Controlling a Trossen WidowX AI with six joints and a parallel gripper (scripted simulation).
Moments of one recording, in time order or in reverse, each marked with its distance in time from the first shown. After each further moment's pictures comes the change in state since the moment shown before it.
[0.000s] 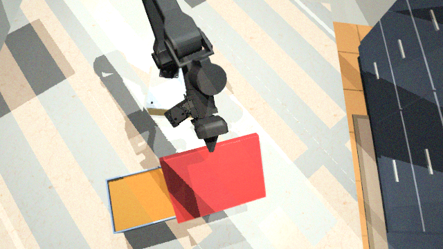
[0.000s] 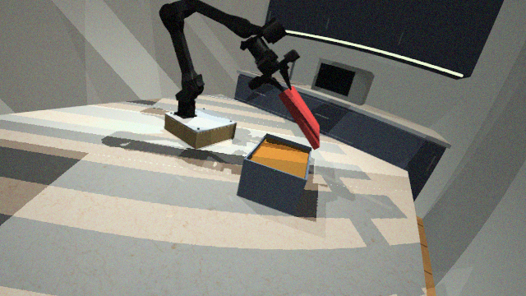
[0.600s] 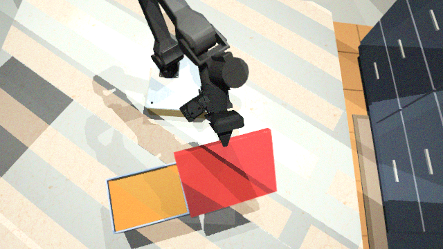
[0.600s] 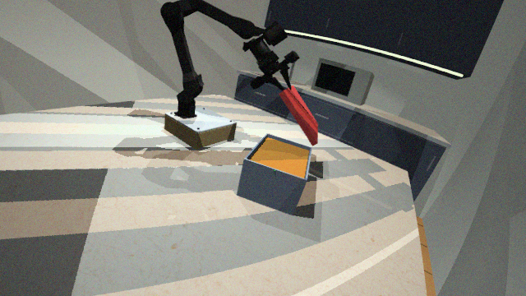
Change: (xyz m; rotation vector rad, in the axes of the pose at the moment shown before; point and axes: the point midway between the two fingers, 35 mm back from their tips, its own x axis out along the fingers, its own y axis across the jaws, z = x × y) arm -0.003 -0.005 -0.035 0.000 0.001 -0.005
